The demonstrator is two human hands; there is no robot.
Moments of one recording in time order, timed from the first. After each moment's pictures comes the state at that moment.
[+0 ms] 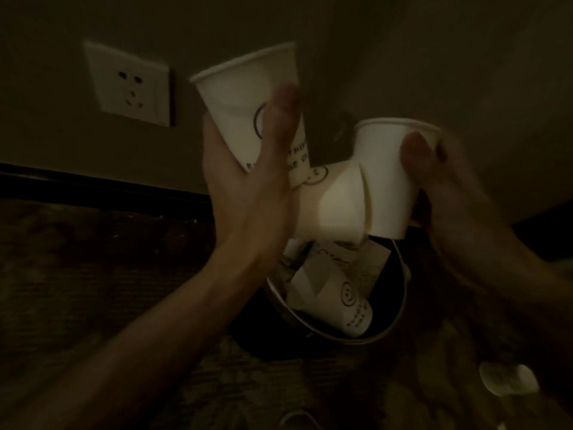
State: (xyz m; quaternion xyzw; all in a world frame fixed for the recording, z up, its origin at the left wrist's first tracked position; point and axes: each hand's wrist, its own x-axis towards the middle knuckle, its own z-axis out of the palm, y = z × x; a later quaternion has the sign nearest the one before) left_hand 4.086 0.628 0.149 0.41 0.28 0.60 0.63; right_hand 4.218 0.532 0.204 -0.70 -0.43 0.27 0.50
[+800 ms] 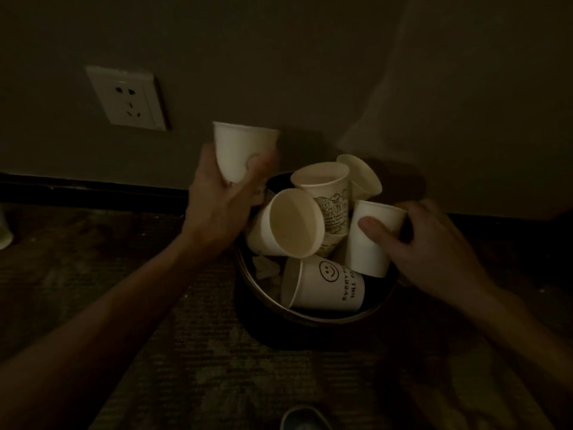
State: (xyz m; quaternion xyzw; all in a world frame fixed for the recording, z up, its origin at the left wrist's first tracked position) left_hand 4.096 0.634 0.093 0.63 0.40 0.44 0.50; right_hand 4.300 0.472 0.117 -0.86 -0.46 0.10 0.19
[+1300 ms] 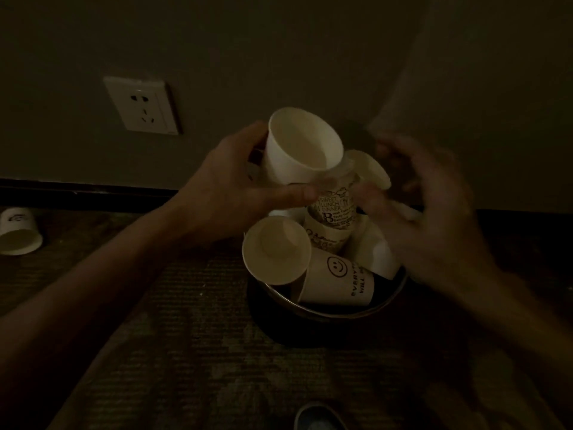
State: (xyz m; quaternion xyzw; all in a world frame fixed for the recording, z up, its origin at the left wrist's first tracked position) left_hand 4.079 0.632 0.149 0.81 0.26 0.26 0.46; right_hand 4.262 0.487 0.149 -0.70 -0.59 0.00 0.41
